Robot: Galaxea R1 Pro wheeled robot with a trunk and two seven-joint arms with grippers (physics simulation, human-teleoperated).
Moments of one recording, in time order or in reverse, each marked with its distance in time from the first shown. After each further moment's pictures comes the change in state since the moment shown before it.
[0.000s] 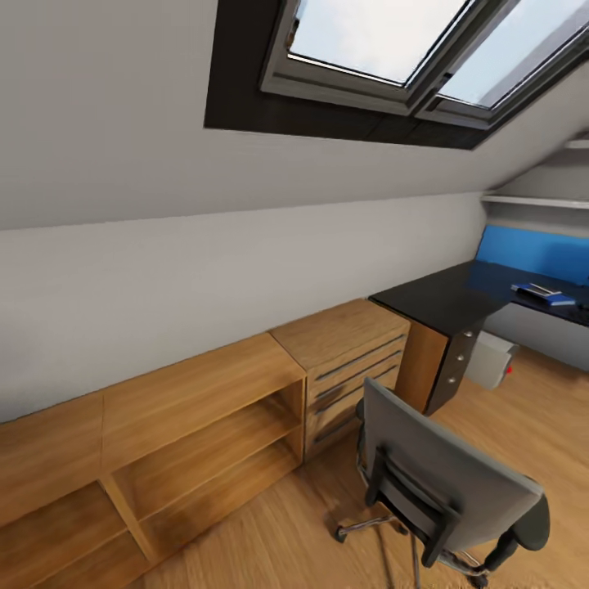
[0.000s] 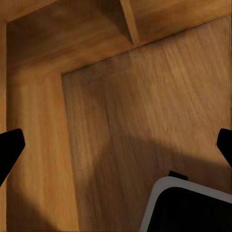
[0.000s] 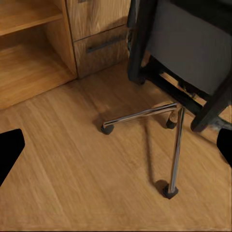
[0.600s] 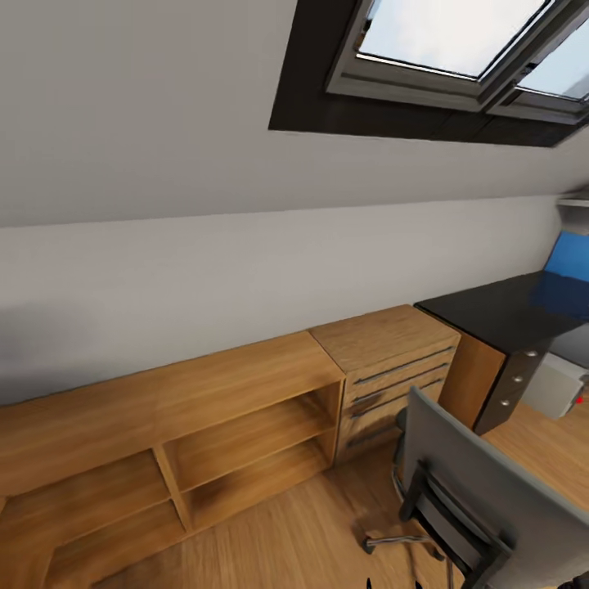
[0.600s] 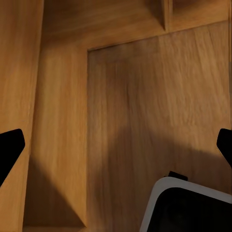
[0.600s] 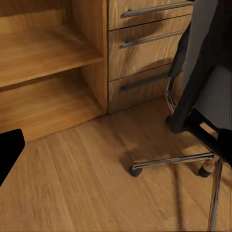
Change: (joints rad) left arm 0.000 0.000 0.000 0.000 0.000 -0.001 0.001; right arm 0.000 0.010 0.007 -0.134 0.002 0.003 -0.052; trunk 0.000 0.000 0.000
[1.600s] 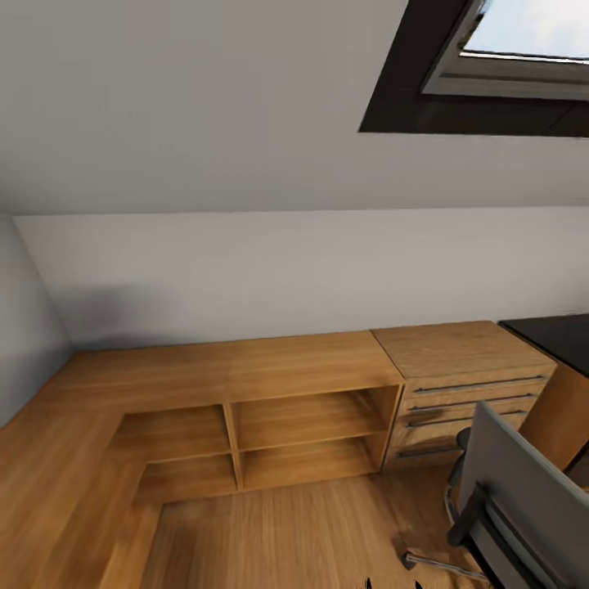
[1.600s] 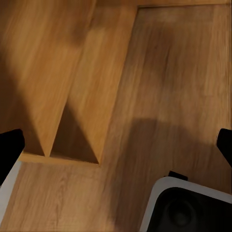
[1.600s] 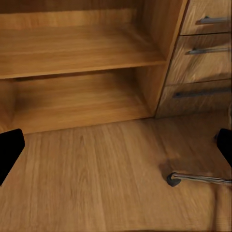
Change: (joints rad) left arm 0.000 0.000 -0.001 0.000 0.000 0.000 -0.001; right arm 0.000 0.000 0.001 -0.001 0.001 0.000 0.000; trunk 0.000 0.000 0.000
